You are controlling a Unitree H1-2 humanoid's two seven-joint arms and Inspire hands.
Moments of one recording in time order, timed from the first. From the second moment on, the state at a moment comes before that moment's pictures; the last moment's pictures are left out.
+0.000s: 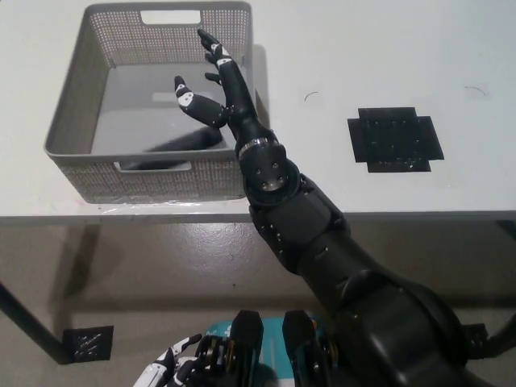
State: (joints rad) left_arm 0.16 0.20 -0.14 0.11 0.12 -0.25 -0.15; right_arm -1.17 0.23 0.08 1.23 -0.11 -0.32 -0.27
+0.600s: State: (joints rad) left_arm 0.15 0.21 -0.14 0.12 0.13 -0.25 -0.15; right_arm -1.05 0.07 0.08 0.58 -0.12 -0.24 -0.23
